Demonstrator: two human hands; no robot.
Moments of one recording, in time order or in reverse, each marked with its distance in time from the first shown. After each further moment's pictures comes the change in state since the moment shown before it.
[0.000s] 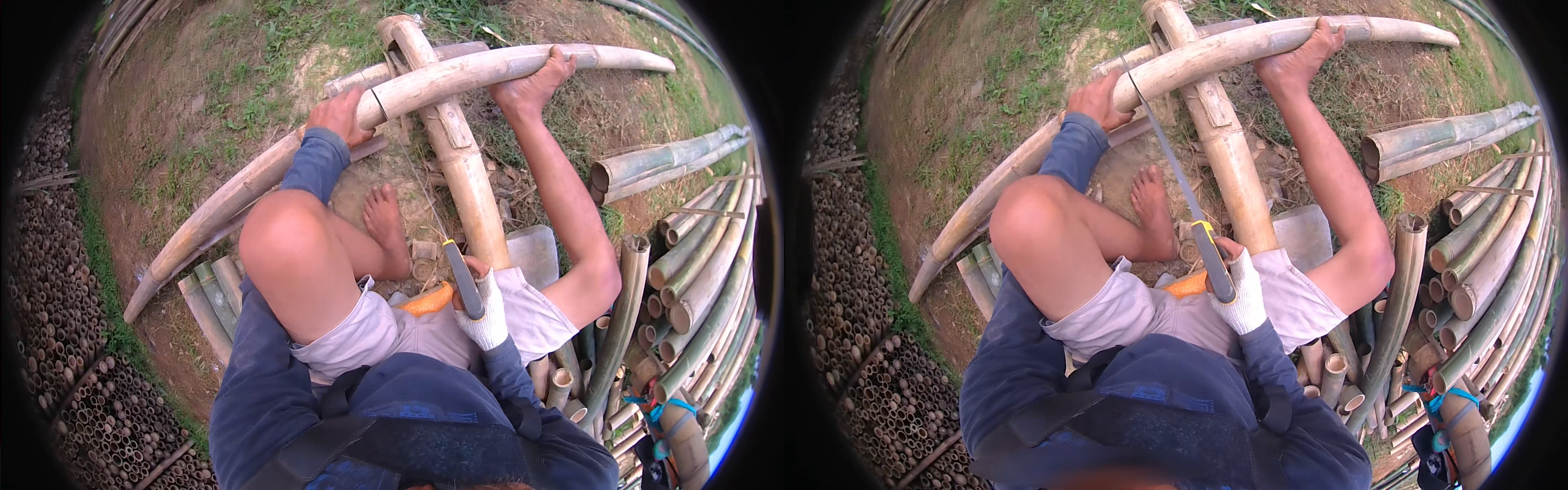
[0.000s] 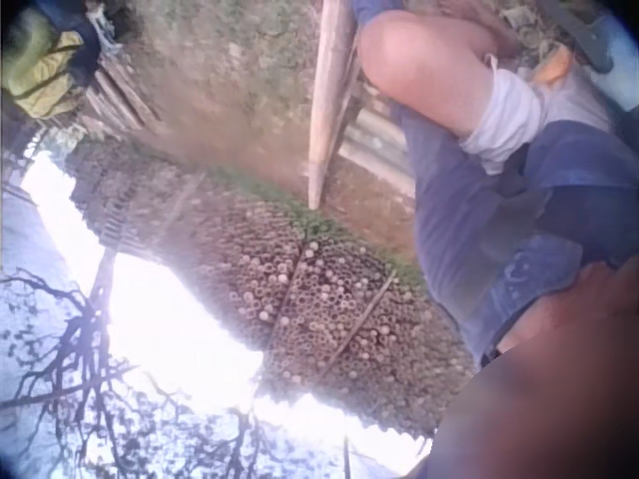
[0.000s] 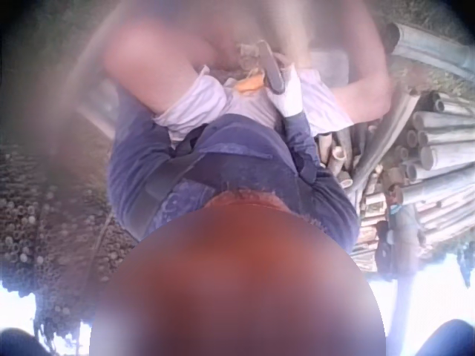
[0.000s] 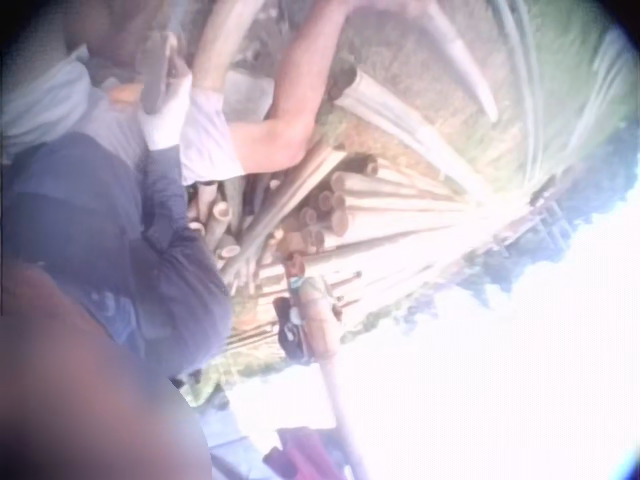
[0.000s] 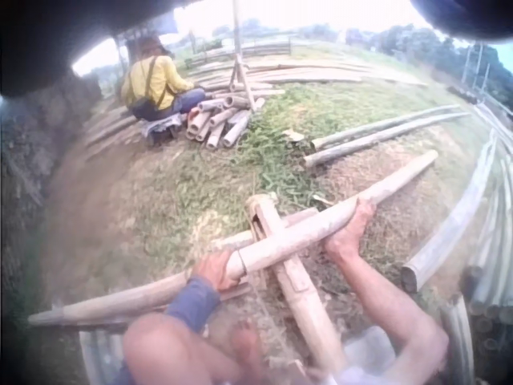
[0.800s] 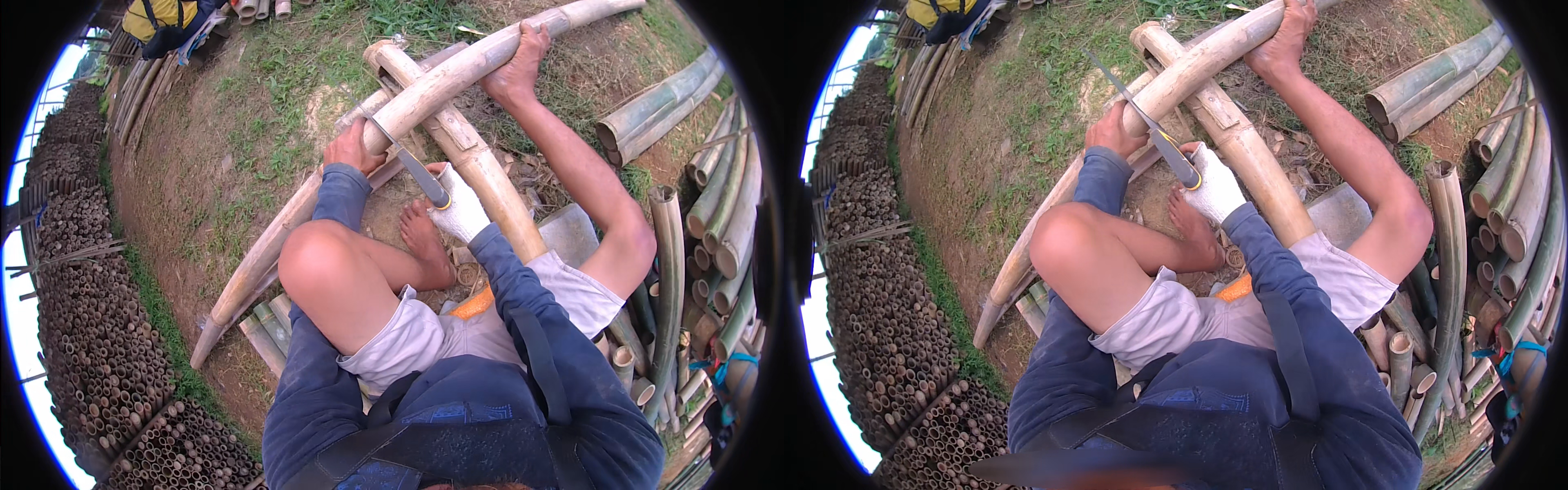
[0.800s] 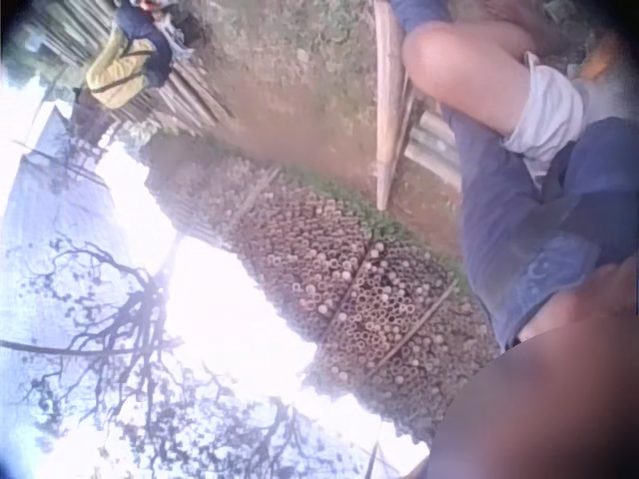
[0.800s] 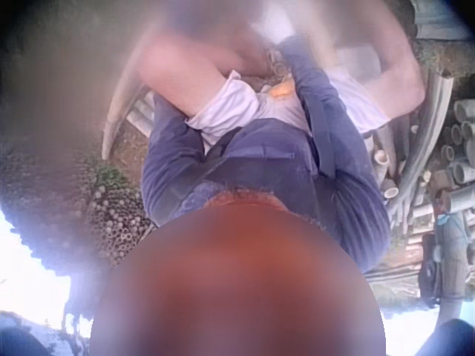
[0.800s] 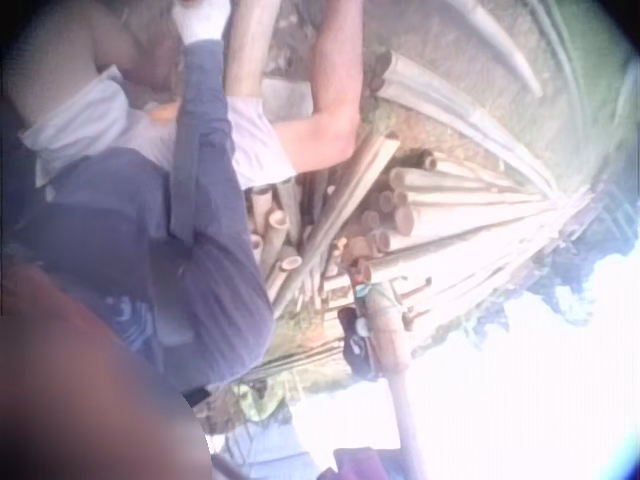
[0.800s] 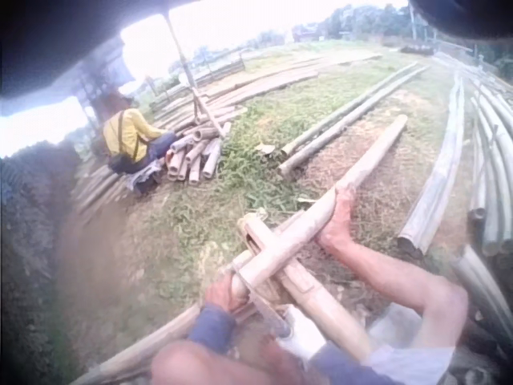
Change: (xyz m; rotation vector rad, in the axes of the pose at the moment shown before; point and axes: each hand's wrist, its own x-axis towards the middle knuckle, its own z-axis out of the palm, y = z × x) left_hand -0.005 0.015 -0.011 0.012 0.015 -0.053; right_hand 0.167 0.035 0.091 0.215 0.089 -0.236
